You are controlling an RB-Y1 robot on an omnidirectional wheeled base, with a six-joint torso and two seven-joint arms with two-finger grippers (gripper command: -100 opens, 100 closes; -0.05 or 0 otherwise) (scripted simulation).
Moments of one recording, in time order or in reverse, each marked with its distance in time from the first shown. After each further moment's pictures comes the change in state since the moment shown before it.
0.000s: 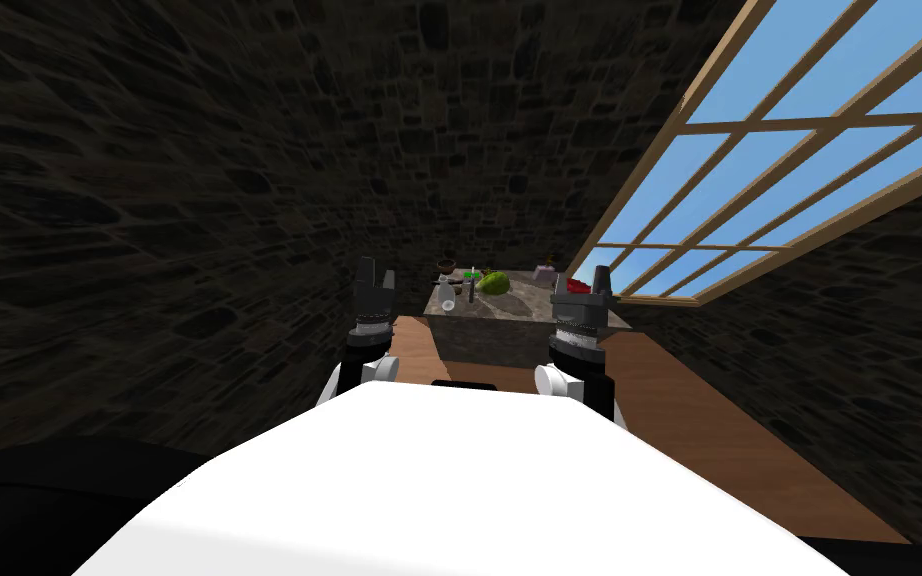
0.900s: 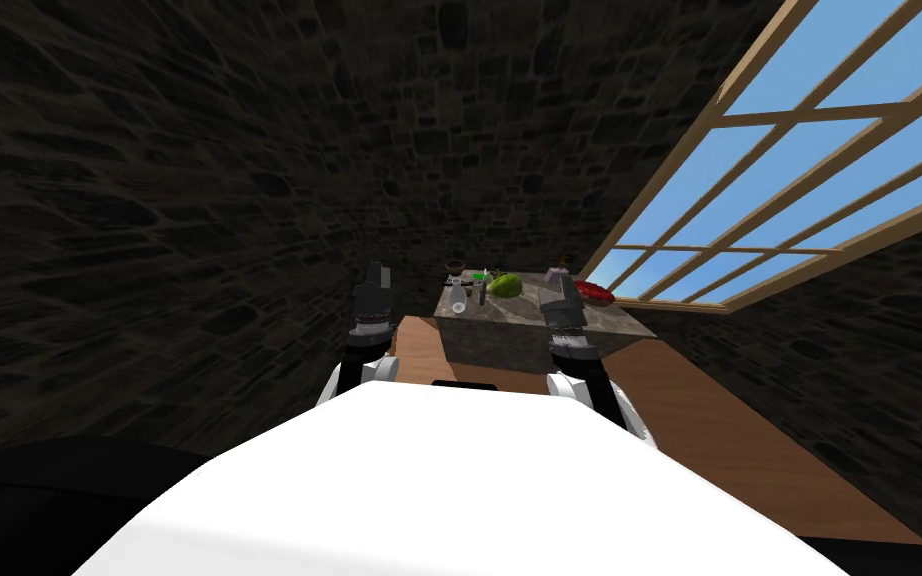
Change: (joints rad) left arm 0.000 0.000 0.000 0.000 0.000 0.000 0.000; right arm 0.002 -0.233 -0.018 0.075 0.037 0.092 0.017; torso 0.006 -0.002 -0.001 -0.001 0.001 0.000
